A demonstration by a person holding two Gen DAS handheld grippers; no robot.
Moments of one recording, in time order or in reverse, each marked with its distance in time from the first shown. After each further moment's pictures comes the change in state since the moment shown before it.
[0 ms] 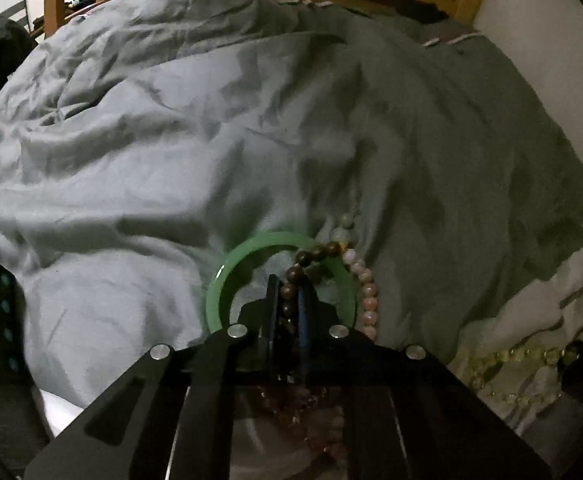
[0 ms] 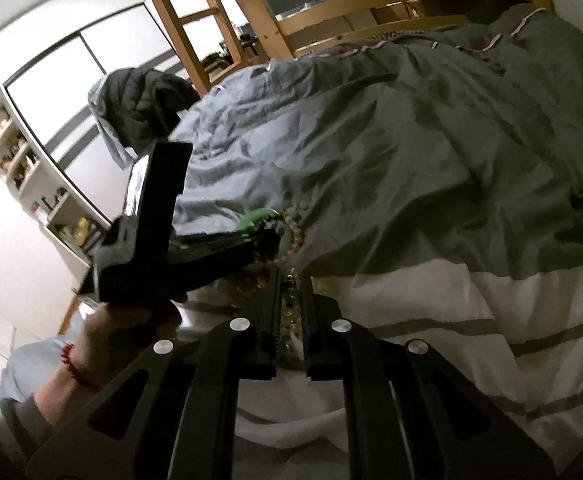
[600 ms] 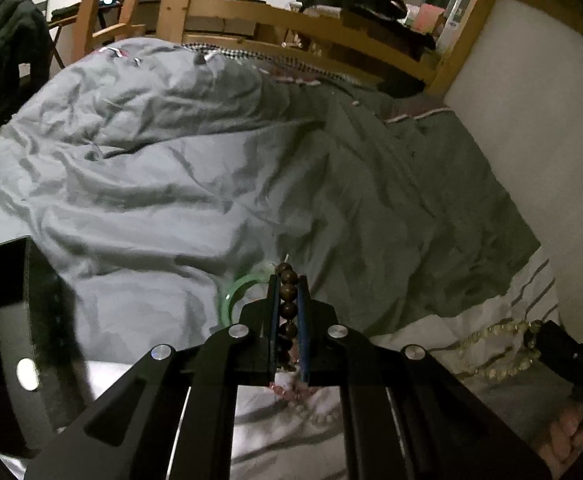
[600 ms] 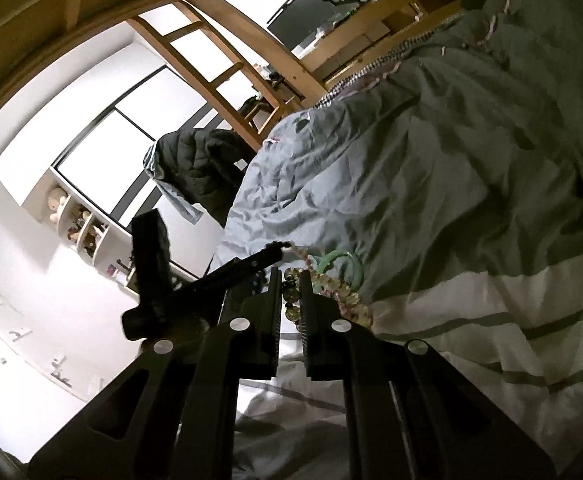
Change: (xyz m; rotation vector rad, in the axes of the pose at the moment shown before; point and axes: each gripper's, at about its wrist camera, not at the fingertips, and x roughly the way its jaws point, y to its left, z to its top) left arm -0.107 0.013 0.001 -0.101 -0.153 -0.125; right arm -0.070 0.001 0.026 0.169 -0.084 0.248
